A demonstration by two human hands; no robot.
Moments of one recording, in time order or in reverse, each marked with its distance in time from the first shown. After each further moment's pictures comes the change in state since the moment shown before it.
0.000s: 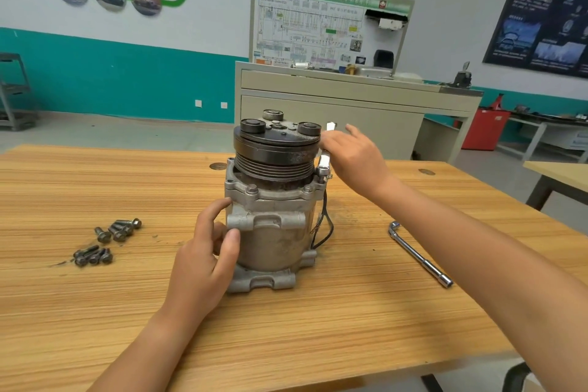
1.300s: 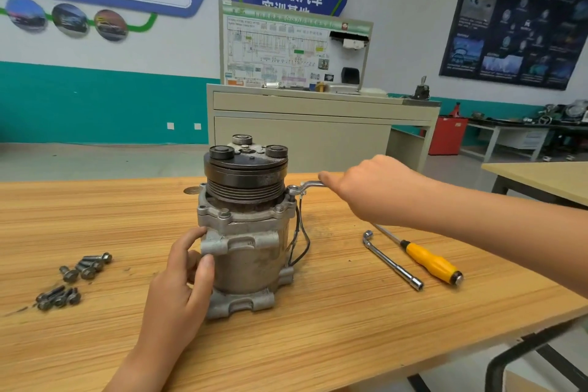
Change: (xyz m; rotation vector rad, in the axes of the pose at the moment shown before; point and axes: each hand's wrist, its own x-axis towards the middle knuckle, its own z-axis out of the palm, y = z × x) left_hand 0.000 -0.001 0.000 -0.035 0.009 0.015; right_hand -0.010 -0.009 -0.097 -0.375 -0.723 -0.023
